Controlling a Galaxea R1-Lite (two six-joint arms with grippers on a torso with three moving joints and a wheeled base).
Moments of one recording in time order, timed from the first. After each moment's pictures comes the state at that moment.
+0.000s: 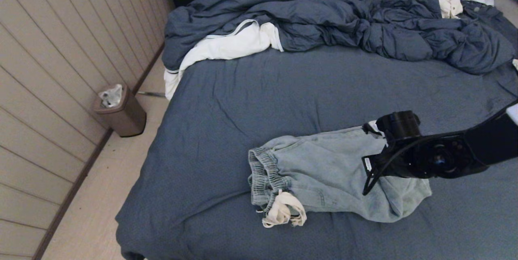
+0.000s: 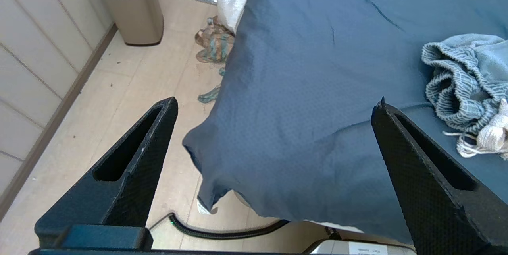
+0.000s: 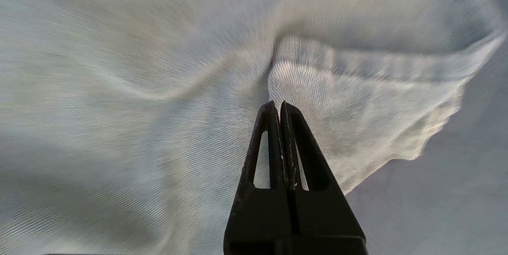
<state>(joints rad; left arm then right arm) 0.00 0.00 0.00 -0.01 0.01 -0.11 0.14 1.93 -0.96 -0.18 -0.32 -0.02</state>
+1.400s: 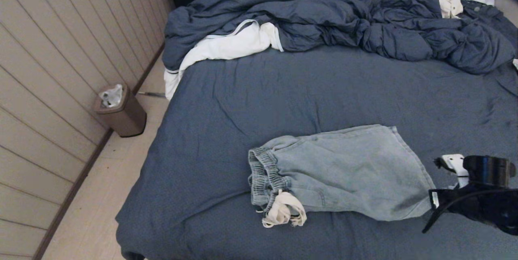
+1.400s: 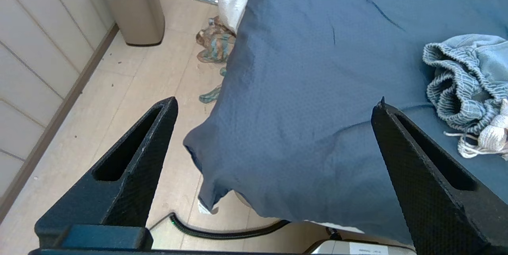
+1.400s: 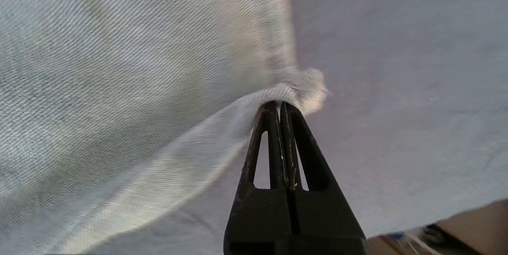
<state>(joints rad) 0.00 0.00 0.00 -0.01 0.01 -0.11 -0.36 1.98 -0.48 -0.84 -0.12 -0.26</state>
